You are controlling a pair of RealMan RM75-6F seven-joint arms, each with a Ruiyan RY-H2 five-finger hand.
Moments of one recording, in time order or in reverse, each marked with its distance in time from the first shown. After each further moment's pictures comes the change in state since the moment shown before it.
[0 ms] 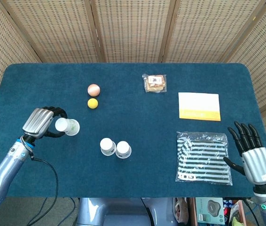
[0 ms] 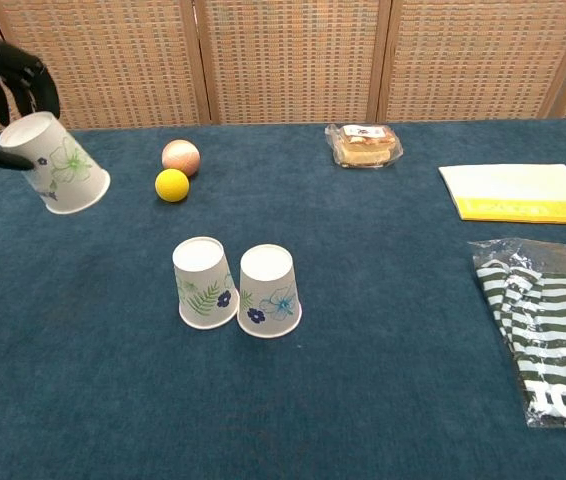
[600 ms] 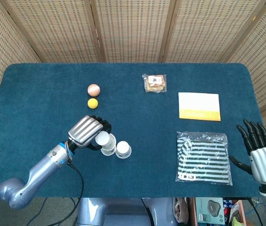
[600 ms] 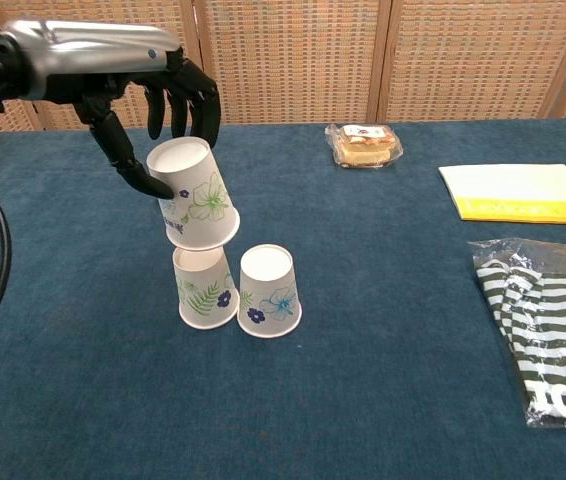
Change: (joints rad) left arm -0.266 -0.084 -0.028 -0.233 -0.295 -0.152 0.453; right arm -0.019 0.018 0.028 0.005 0.023 0.000 0.064
